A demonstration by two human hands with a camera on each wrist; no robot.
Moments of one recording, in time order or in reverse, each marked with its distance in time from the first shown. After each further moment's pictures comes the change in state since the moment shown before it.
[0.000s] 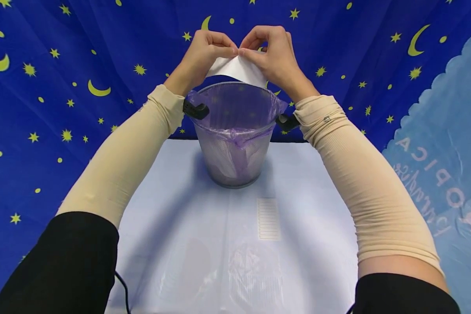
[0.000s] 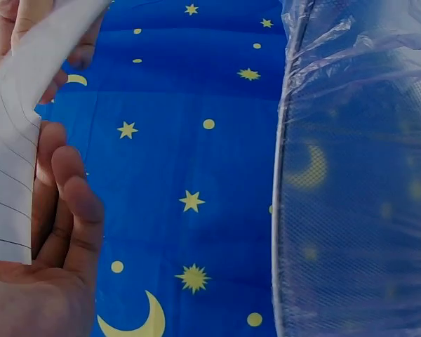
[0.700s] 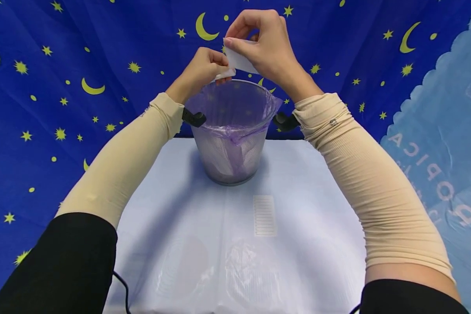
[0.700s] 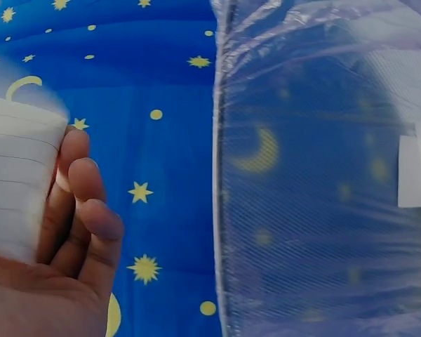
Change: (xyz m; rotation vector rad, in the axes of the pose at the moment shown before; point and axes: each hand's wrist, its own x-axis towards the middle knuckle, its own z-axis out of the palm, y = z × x) left_hand -0.004 -0.028 0.008 0.212 -0.070 -0.172; right_hand -0.014 -0.037 -0.018 0.001 0.025 -0.159
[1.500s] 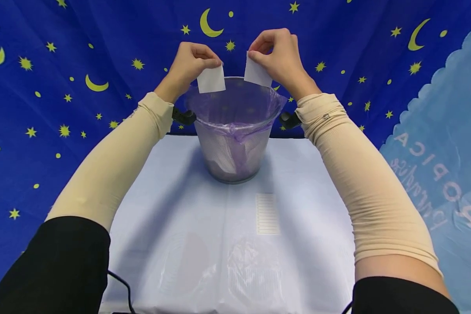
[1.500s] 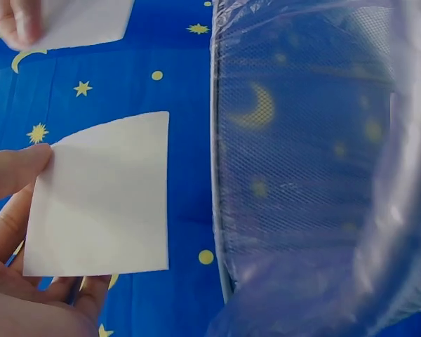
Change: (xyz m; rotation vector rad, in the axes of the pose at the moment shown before) left_hand -0.020 -0.013 -0.025 -0.023 0.183 0.071; right_hand -0.004 0.049 0.012 -0.118 -0.093 0.355
